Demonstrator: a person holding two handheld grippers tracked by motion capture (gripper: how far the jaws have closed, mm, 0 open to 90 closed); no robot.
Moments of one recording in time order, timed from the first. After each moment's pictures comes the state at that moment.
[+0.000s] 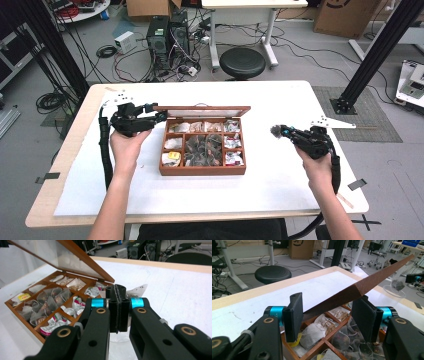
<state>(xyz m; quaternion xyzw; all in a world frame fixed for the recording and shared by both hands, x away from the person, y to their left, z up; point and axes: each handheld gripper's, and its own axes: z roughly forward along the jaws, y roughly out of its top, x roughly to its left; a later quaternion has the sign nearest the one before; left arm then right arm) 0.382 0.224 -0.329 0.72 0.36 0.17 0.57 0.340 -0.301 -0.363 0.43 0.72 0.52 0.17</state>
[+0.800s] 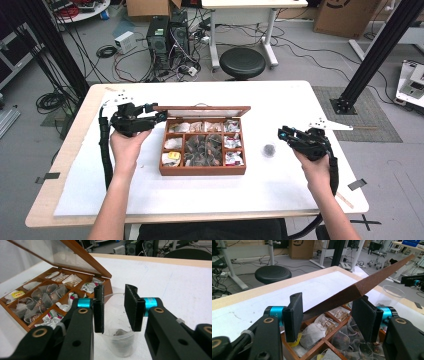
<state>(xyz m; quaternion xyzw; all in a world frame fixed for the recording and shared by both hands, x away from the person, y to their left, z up) 0.382 0.223 -0.329 0.72 0.36 0.17 0.57 0.341 -0.300 -0.372 0.43 0.72 0.51 0.17</state>
